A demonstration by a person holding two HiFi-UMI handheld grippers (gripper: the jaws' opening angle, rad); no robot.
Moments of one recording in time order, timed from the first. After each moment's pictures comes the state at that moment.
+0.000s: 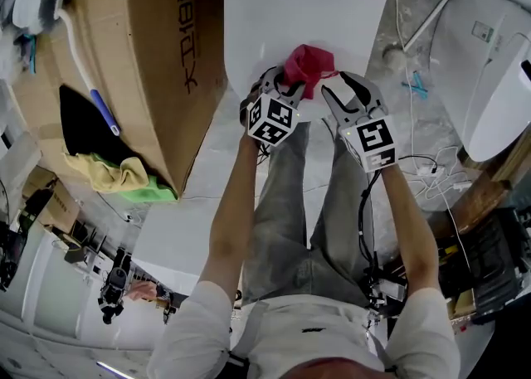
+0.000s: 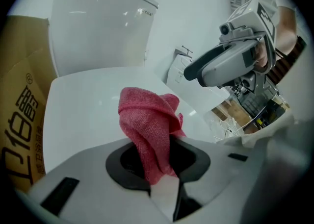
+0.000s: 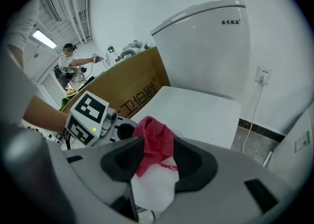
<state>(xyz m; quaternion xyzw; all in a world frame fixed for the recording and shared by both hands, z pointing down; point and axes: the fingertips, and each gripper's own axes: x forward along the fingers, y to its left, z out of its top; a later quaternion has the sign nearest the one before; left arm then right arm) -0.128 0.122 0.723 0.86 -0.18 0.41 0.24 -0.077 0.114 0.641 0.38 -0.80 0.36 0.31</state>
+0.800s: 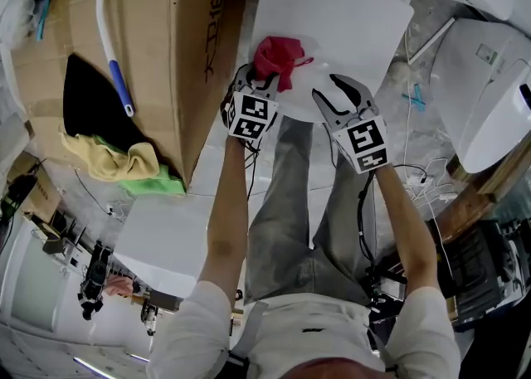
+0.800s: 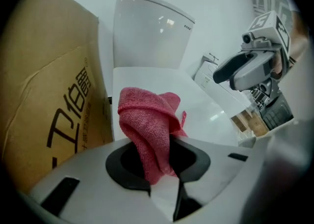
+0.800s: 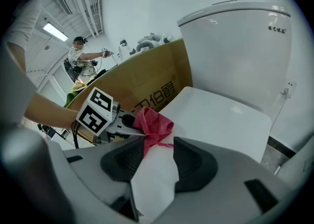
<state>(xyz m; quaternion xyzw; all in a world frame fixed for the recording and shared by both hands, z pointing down) -0.258 0.092 0.723 0.82 -0.31 0.40 0.27 -0.164 0.109 0.631 0.33 -0.82 0.34 0.32</state>
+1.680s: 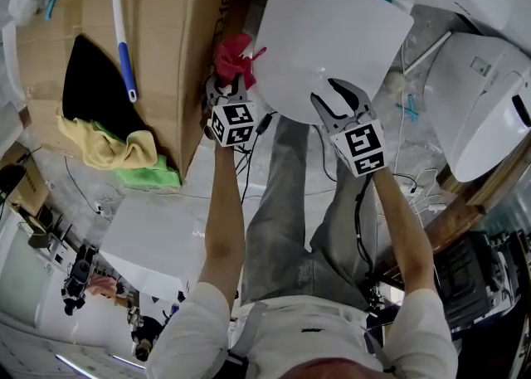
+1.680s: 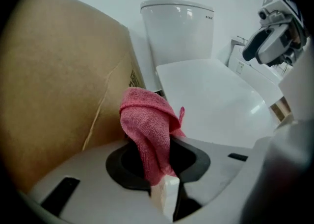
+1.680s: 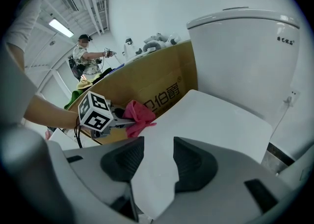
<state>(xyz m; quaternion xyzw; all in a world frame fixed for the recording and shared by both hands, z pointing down) -0.368 0.091 0.710 0.71 -0.48 0.47 0.20 -0.174 0.114 0.618 0.31 -0.83 0.32 0.33</state>
